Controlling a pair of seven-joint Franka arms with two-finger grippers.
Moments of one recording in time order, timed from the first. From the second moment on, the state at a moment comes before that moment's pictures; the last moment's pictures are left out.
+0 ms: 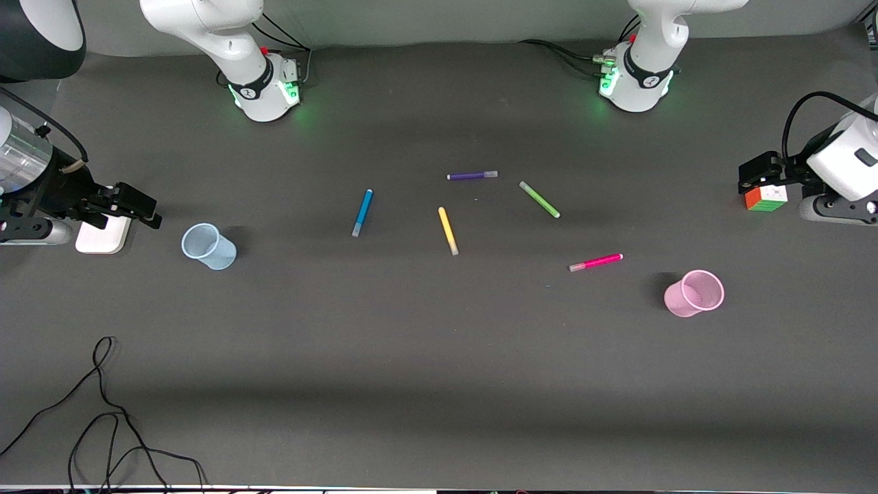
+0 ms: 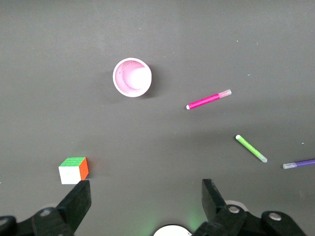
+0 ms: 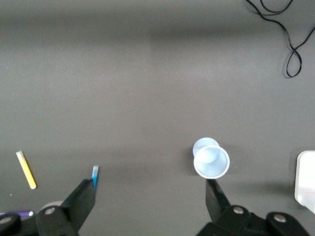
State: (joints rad) left arm -0.04 0.01 0.00 -1.62 0.02 1.51 0.07; right arm 0.11 0.02 -0.06 -1.63 0.05 1.68 0.11
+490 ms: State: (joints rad) left arm -0.04 0.01 0.00 -1.62 0.02 1.51 0.08; right arm 0.11 0.02 -0.05 -1.64 0.04 1.67 0.10
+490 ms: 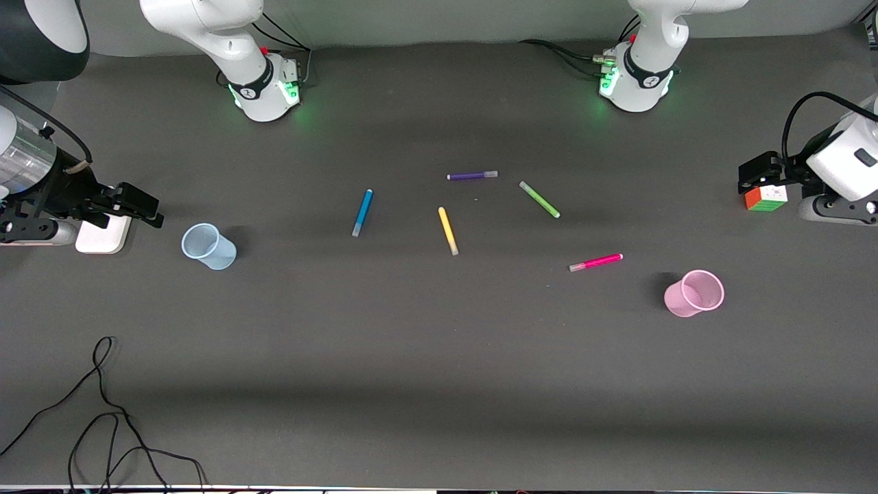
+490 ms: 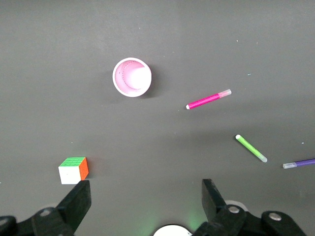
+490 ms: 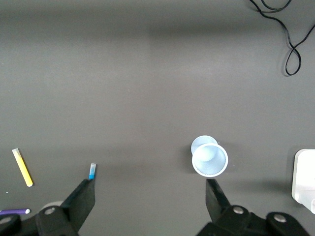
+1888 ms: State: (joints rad) left arm -0.14 0.01 -0.08 -1.91 0.01 1.72 0.76; right arm 0.13 0.38 0.16 -1.66 0.24 1.66 0.38
